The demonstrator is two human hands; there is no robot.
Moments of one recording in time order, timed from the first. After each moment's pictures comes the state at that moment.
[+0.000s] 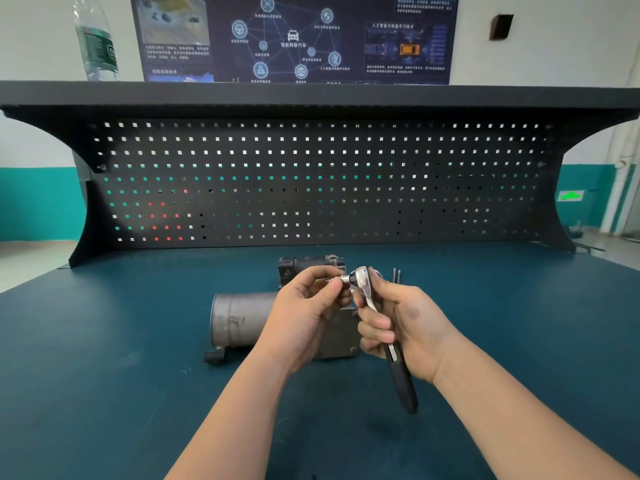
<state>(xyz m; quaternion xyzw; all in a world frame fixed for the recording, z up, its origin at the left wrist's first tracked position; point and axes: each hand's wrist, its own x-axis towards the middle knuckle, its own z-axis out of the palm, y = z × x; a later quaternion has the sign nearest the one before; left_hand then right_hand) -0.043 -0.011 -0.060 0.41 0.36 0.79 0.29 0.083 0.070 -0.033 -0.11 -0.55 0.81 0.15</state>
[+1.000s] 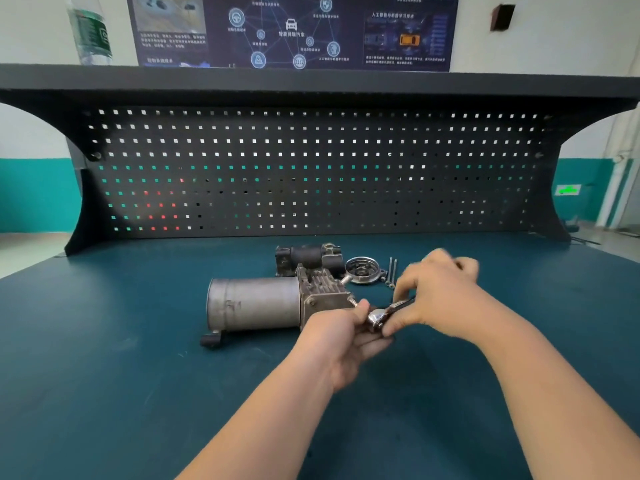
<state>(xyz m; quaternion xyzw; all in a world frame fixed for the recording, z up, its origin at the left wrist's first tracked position) 0.017 -0.005 -0.061 0.15 0.48 0.72 0.48 0.113 0.112 -0.028 -0.31 -0.94 0.03 0.17</state>
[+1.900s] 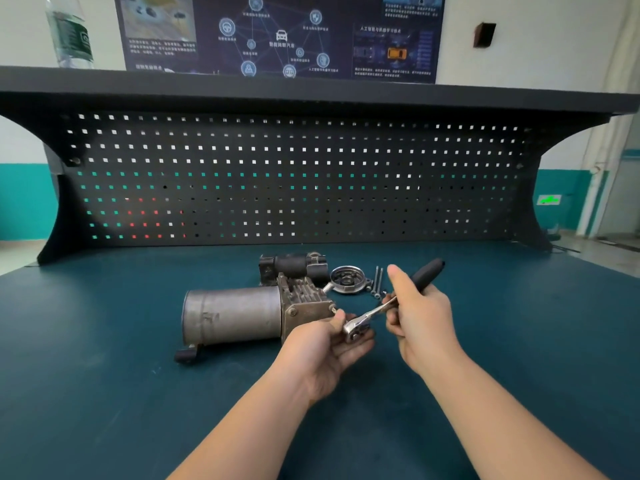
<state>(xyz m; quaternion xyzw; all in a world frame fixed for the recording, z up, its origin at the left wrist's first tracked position) 0.007 0.006 -0.073 0.13 0.43 0.75 0.48 0.088 0.098 -0.056 -0.28 -0.47 0.67 0.50</state>
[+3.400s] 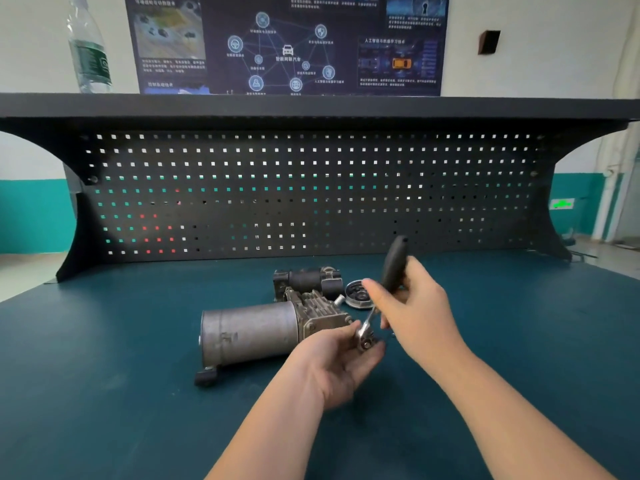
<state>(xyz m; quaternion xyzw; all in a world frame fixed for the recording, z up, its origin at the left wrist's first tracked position) -0.013 0.006 -0.053 0.03 0.39 0.72 0.58 0.075 0.094 -0.041 -0.17 -0.77 0.35 0.50</state>
